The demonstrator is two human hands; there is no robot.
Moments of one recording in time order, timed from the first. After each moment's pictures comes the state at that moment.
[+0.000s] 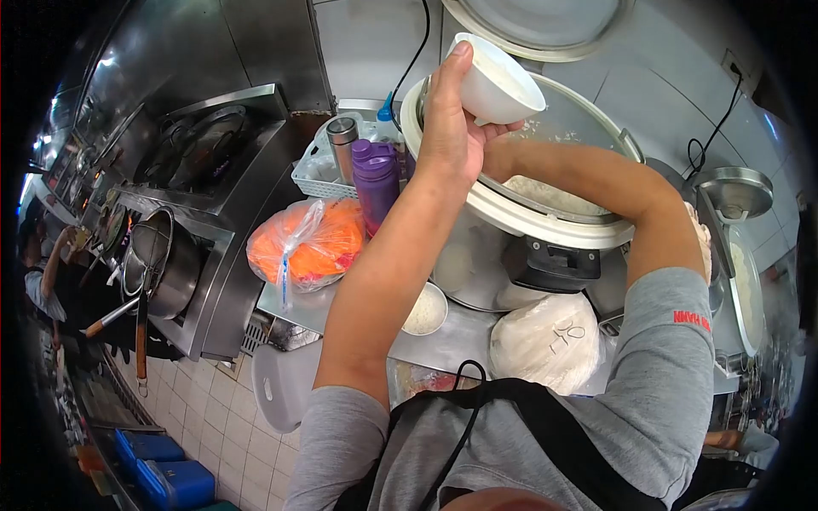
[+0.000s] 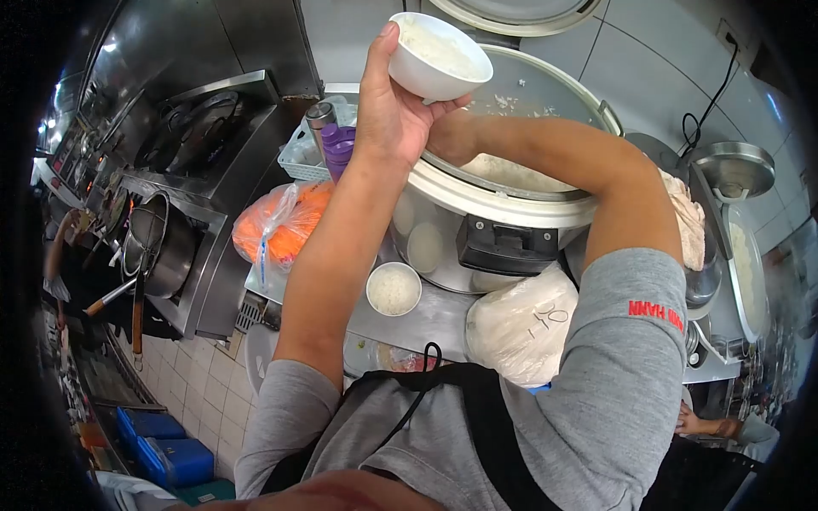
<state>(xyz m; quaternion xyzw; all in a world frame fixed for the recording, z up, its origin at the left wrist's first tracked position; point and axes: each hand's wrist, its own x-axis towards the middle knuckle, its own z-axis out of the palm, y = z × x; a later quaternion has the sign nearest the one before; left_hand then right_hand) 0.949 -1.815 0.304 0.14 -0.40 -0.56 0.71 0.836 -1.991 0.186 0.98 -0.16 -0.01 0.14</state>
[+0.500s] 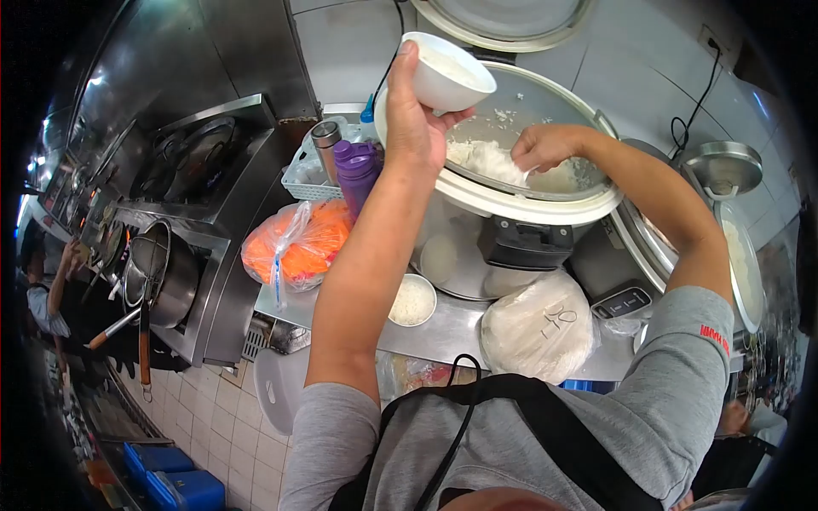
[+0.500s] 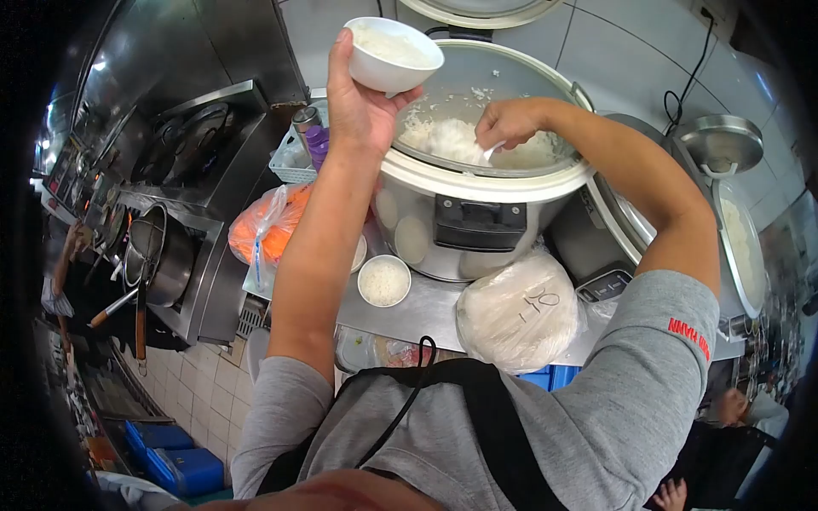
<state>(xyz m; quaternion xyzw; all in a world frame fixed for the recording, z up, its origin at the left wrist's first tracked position) 0.949 -1.815 0.304 0.17 -0.40 -0.53 0.73 0.738 -1.909 0.292 0.84 -0.40 -0.12 -0.35</state>
